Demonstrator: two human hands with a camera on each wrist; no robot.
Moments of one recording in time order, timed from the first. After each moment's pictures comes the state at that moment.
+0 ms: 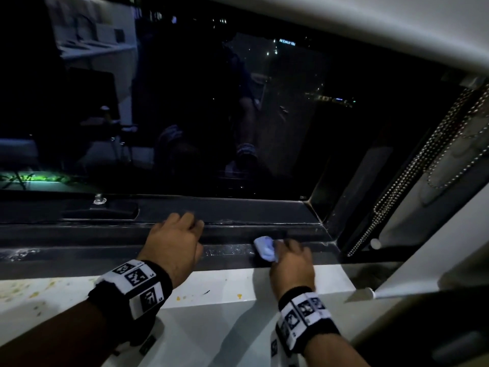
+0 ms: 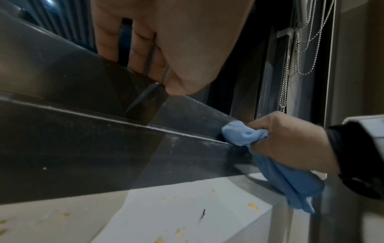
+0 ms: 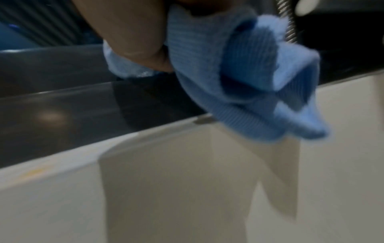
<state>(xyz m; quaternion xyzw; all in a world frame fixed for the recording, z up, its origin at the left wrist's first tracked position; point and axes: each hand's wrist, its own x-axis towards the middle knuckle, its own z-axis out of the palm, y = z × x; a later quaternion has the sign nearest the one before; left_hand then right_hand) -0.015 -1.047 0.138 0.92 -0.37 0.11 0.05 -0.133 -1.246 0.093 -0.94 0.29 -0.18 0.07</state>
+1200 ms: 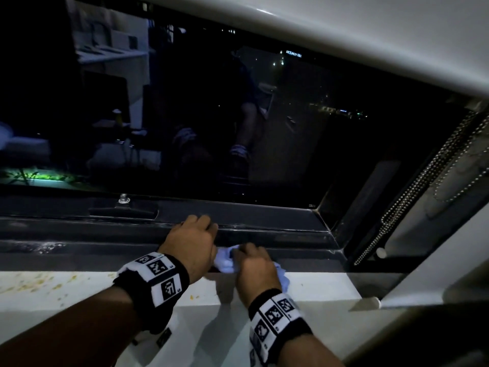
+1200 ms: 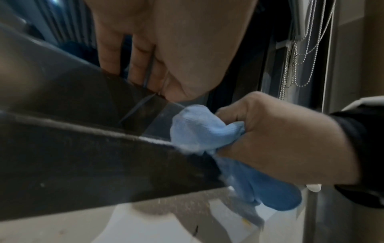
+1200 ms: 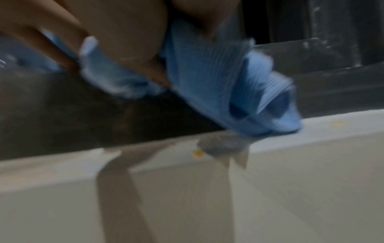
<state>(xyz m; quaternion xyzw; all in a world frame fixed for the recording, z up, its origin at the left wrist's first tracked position) -0.013 -1.045 0.142 0.91 -0.39 0.09 0.08 -0.105 -1.173 0.110 -0.98 0.15 -0.10 0.13</state>
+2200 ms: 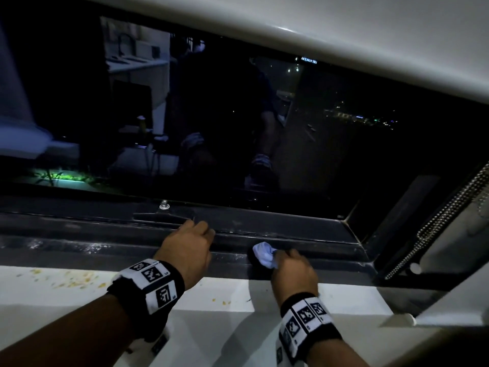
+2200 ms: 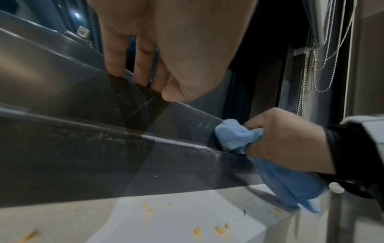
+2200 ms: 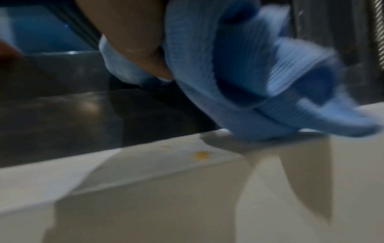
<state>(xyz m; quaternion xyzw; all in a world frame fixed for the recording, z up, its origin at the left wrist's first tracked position) 0.005 -0.979 0.153 0.93 -0.36 0.06 0.08 -0.095 -1.172 0.117 -0.96 0.26 -0.08 0.02</state>
